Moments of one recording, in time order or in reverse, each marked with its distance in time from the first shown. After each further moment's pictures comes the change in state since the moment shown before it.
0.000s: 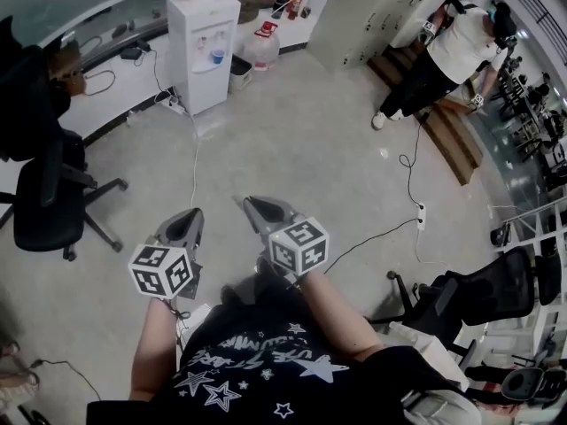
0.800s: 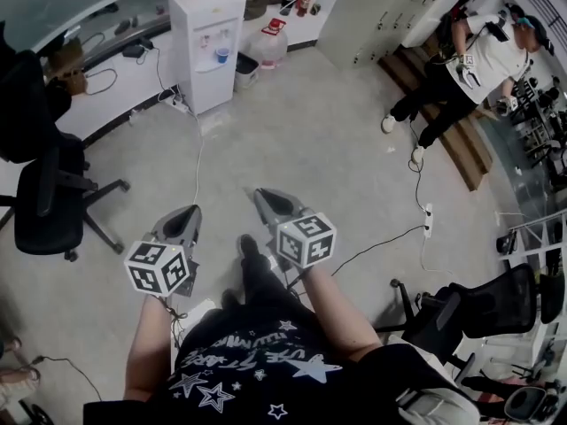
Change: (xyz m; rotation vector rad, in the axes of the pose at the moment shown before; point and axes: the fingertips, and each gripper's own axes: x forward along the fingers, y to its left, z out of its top) left arm 0.056 0.025 0.024 0.021 0.023 0.027; right arm 0.033 -0.085 0.016 0.072 -0.019 -0.050
